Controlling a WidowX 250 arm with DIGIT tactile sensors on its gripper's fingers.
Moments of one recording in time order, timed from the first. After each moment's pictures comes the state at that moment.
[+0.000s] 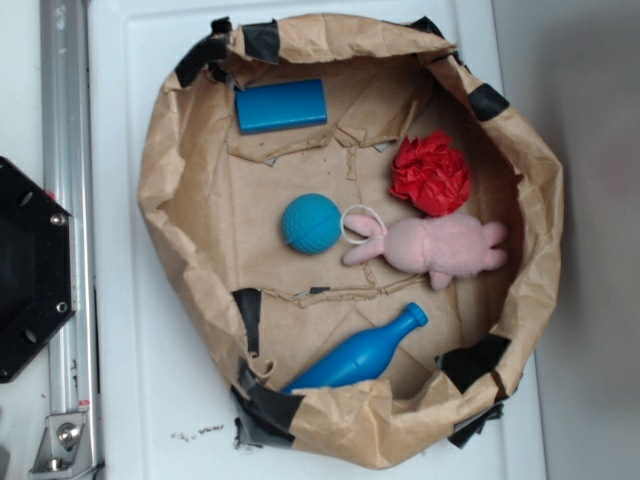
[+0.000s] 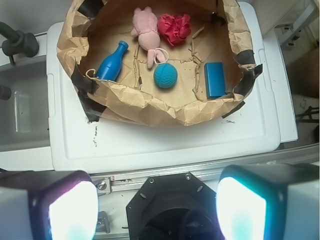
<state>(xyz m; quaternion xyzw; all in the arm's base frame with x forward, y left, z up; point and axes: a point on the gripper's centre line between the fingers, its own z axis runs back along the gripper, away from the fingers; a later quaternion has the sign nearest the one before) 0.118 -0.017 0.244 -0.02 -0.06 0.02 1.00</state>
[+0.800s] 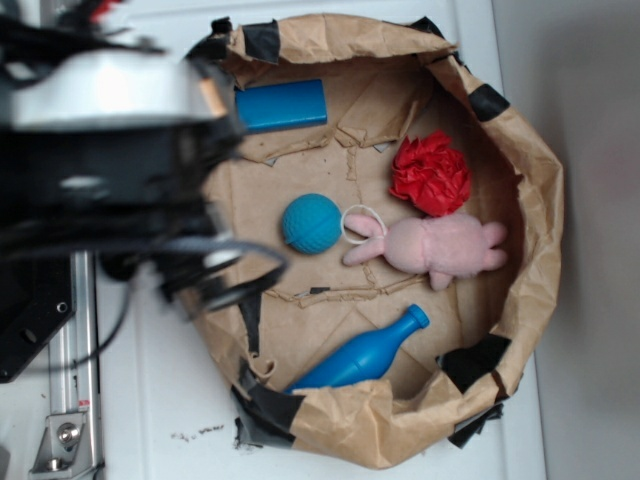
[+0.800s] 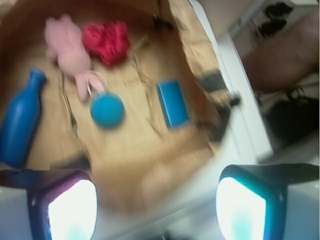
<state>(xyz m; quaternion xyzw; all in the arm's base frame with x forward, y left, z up) 0.202 0.024 0.164 0.08 -0.10 0.14 0.98</state>
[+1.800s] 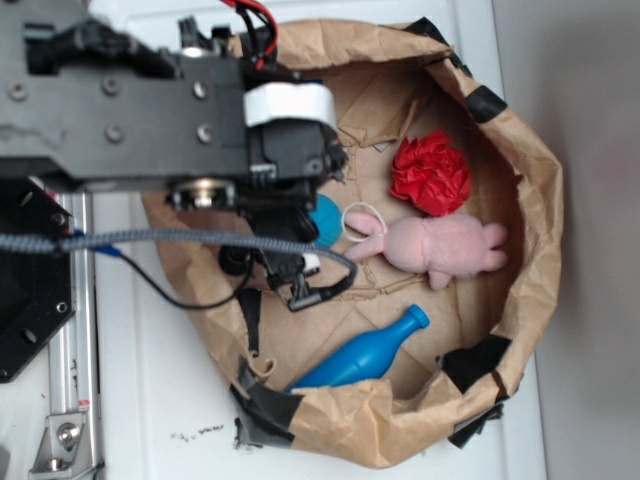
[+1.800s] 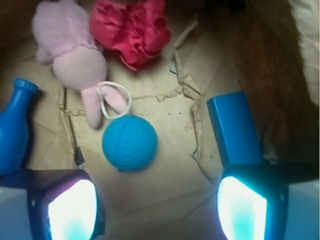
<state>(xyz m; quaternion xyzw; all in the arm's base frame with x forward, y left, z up) 0.229 0.009 0.102 0.03 -0.07 0.10 0.99</state>
